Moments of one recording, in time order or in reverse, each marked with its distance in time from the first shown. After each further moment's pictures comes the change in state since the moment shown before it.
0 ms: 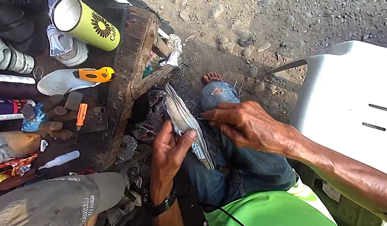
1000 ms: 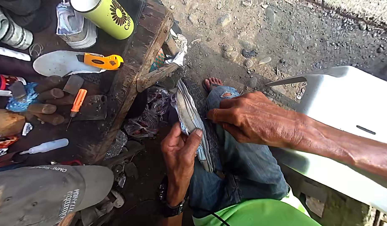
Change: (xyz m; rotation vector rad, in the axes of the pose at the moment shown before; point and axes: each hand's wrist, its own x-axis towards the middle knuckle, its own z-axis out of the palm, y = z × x) left_hand -0.009 -0.009 0.037 -0.144 0.366 0.056; right_hand 0.038 -0.008 -0.034 -0.371 -0.313 -0.189
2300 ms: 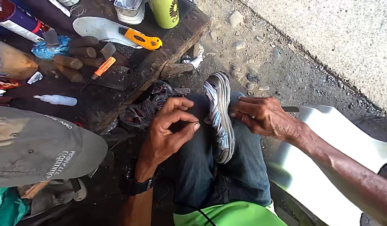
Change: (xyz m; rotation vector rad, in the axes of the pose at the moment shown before) left_hand 0.024 0.013 -0.076 0.250 -0.297 0.345; right_hand -0.004 0.020 0.007 0.003 0.165 -0.084
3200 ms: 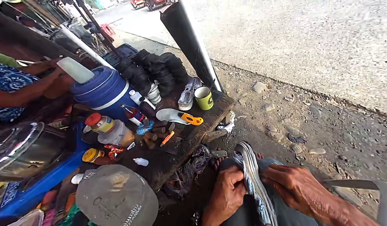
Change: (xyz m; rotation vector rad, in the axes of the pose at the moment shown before) left_hand 0.035 -0.002 0.039 0.188 -0.158 -0.064; right_hand 0.004 0.000 0.022 -0.110 0.200 0.055
